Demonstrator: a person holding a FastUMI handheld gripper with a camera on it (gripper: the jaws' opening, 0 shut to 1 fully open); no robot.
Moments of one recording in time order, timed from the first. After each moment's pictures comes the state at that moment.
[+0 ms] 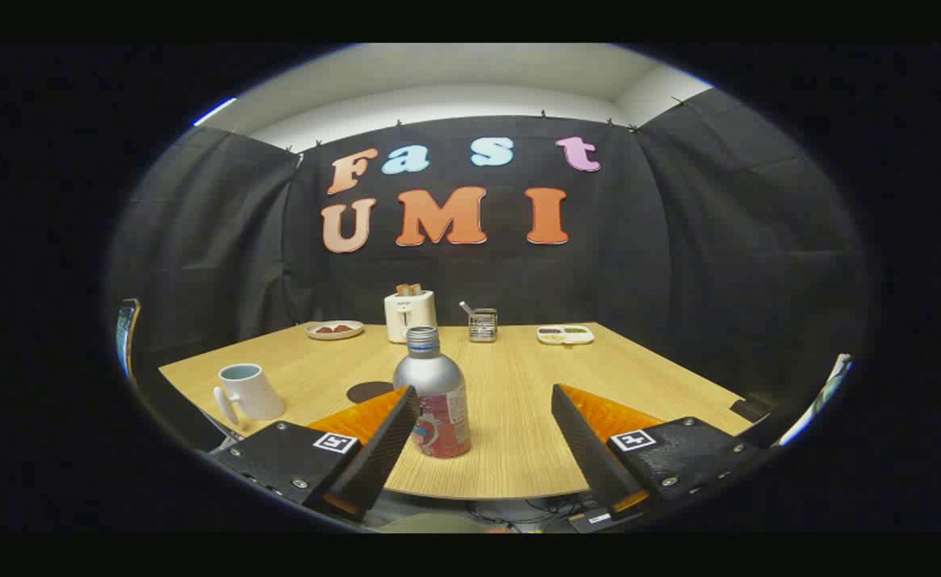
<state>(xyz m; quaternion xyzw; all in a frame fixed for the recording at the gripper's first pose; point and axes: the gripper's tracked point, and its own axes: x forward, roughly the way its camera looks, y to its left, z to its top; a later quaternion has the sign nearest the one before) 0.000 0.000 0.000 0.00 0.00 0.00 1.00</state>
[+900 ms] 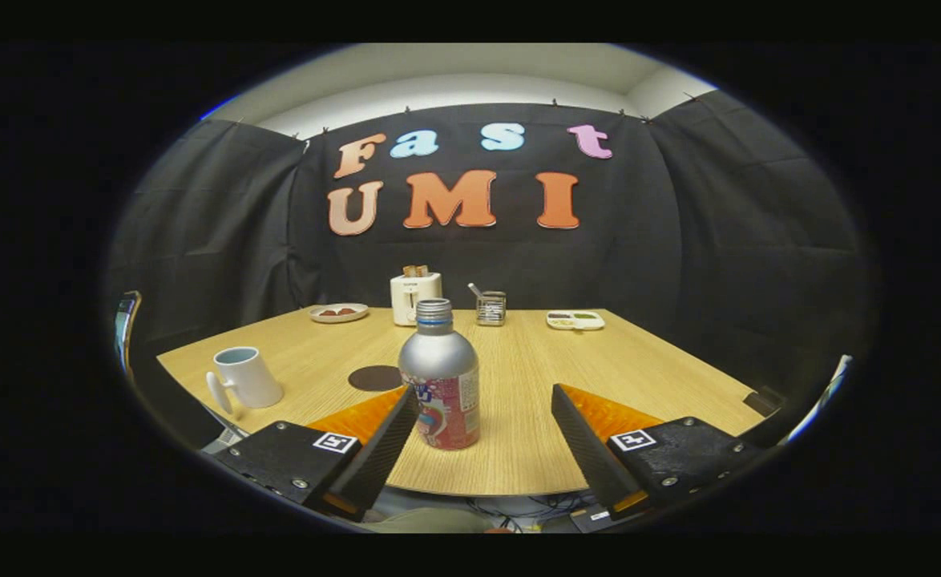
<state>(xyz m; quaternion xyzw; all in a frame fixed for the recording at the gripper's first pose) 0.013 0.010 -0.026 -0.01 0.03 0.01 1.00</state>
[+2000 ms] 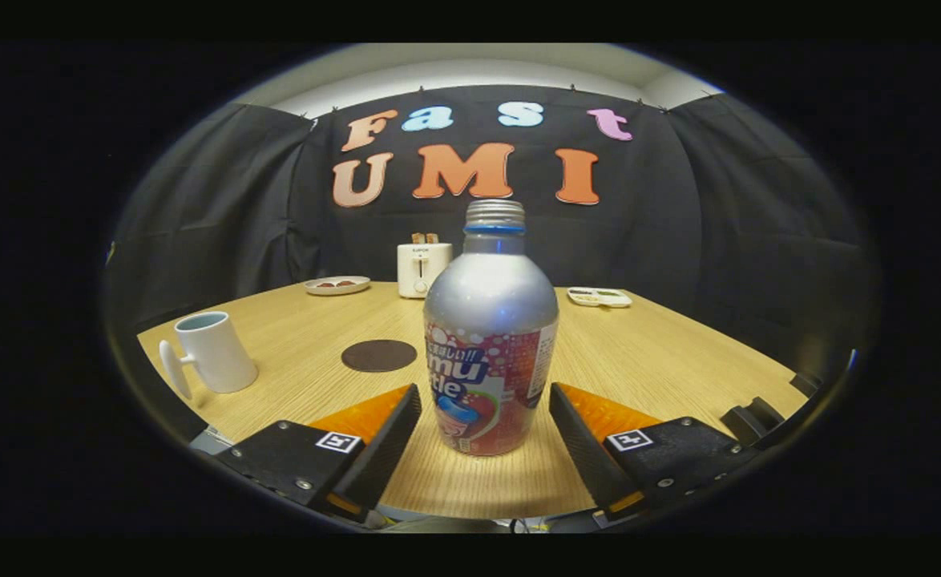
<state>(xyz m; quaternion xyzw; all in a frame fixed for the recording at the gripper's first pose) 0.066 0.049 -0.090 -0.02 0.07 0.01 1.00</state>
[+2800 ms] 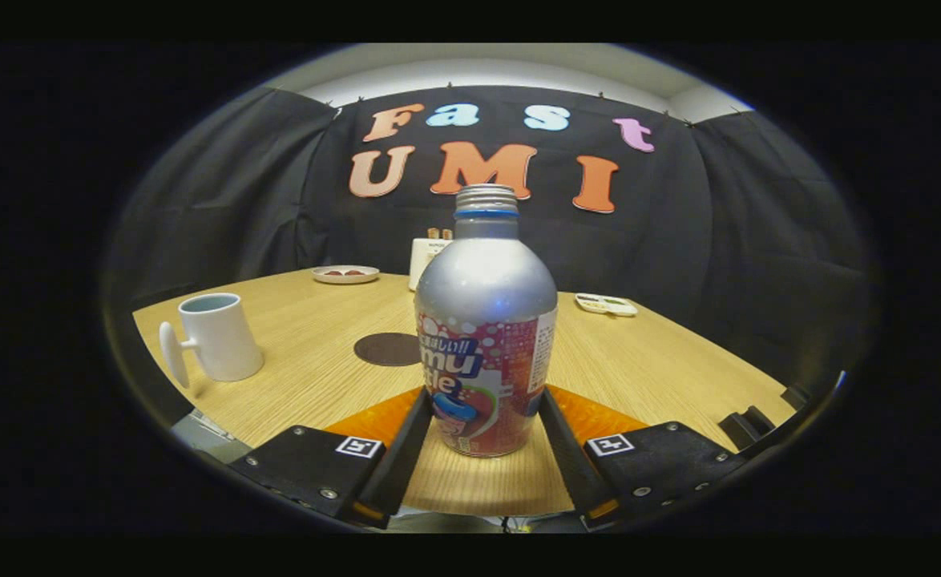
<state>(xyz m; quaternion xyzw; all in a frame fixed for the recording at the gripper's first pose) 0.057 0.073 -0.085 -0.09 0.06 0.01 0.99</state>
